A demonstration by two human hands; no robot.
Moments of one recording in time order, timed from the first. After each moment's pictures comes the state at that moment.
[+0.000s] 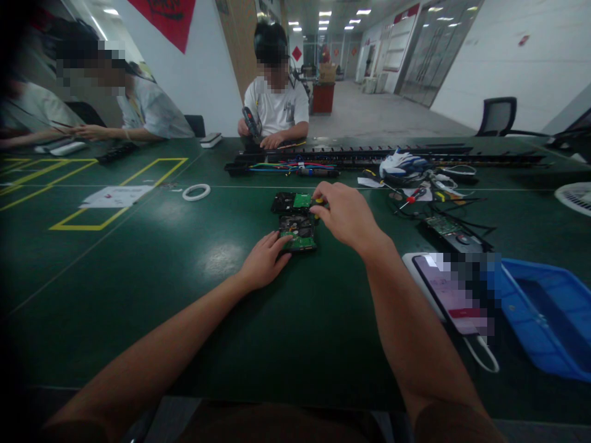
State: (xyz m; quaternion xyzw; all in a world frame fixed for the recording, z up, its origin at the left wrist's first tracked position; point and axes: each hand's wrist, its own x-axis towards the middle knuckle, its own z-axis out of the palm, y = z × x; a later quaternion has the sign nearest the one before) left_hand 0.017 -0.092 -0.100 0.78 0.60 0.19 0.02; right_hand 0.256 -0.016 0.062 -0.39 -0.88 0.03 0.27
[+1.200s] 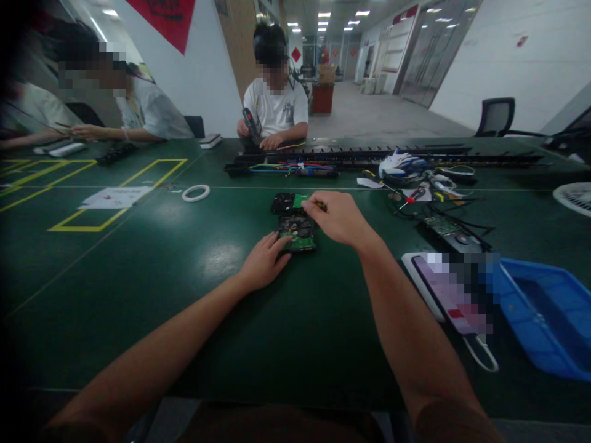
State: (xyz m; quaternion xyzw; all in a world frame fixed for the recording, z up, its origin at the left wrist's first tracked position) left_hand 0.018 -0.092 -0.100 0.78 0.60 0.19 0.02; right_hand 0.247 -0.014 0.054 -0.39 -0.86 0.16 0.28
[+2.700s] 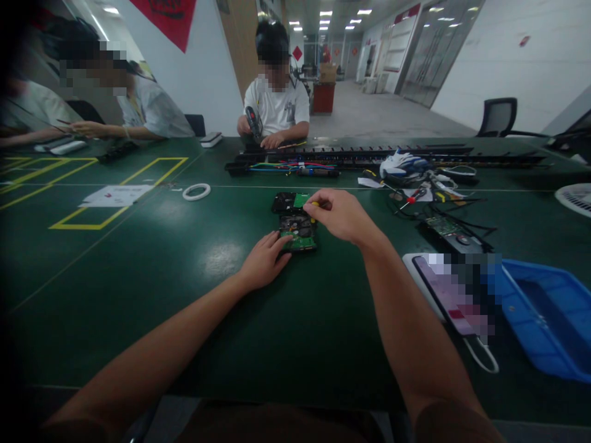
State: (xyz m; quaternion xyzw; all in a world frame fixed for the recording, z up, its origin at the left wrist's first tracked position) left_hand 0.018 -0.093 -0.098 0.78 0.60 0.20 0.02; right_hand 0.253 0.000 0.043 -0.36 -0.84 0.27 0.31
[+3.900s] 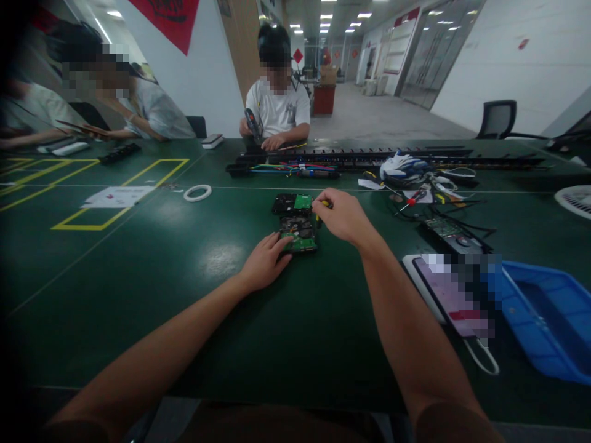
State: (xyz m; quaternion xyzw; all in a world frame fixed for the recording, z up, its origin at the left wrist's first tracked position) left_hand 0.018 -0.093 -0.098 0.78 0.60 0.20 0.02; right_hand 0.248 -0.009 0.051 -0.46 -0.80 0.25 0.30
